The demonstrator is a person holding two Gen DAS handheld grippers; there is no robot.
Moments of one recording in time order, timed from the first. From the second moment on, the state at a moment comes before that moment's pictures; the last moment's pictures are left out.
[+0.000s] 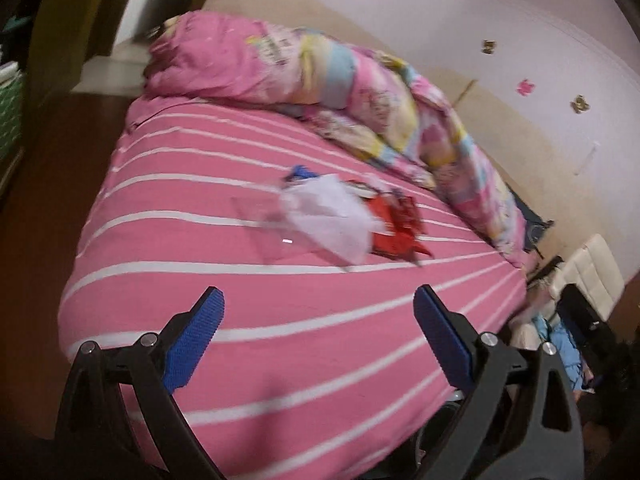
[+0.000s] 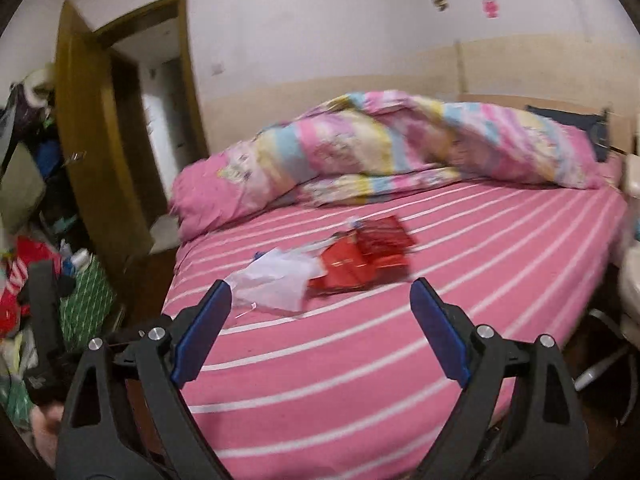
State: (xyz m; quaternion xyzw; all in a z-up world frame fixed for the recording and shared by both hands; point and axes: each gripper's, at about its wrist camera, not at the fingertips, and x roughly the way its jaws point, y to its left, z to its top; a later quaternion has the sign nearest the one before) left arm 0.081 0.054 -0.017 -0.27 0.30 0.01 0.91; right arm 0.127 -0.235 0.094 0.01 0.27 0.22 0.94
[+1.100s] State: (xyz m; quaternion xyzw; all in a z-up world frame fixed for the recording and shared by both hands) left arm 0.217 0.097 -0.085 -0.27 0.44 0.07 0.85; right arm 0.327 -0.086 -0.031 -0.10 0.37 0.32 0.87
